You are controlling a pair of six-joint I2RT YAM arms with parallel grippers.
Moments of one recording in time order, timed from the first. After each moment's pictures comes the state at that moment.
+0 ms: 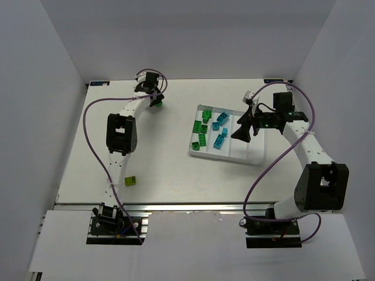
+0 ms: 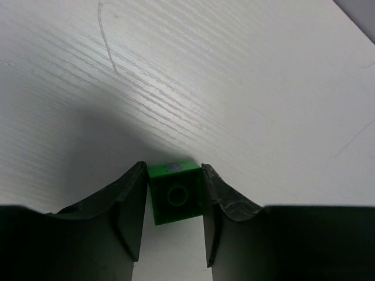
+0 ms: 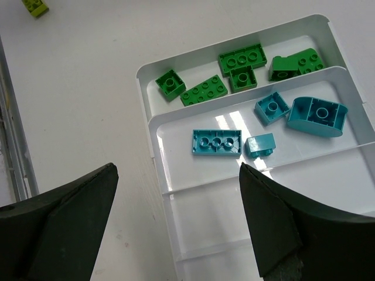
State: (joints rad) left arm -0.23 2.56 2.25 -0.50 -0.27 -0.74; right arm 0.06 1.46 1.16 -0.60 -1.01 -0.68
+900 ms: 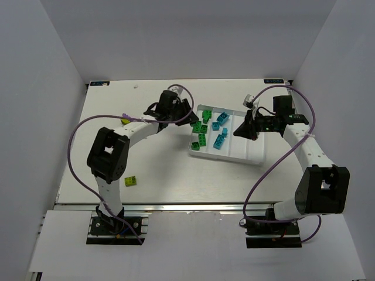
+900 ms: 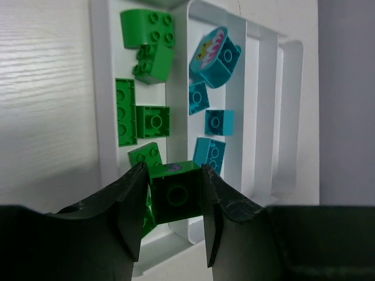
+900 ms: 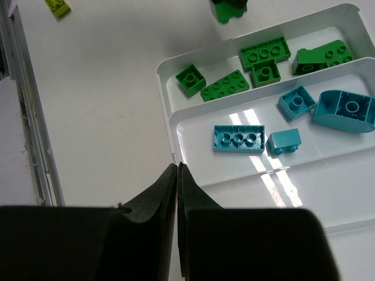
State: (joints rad) left arm -0.48 1.91 1.36 -0.02 0.26 -0.70; right arm 0.05 1.43 1.12 -0.64 -1.04 -0.68
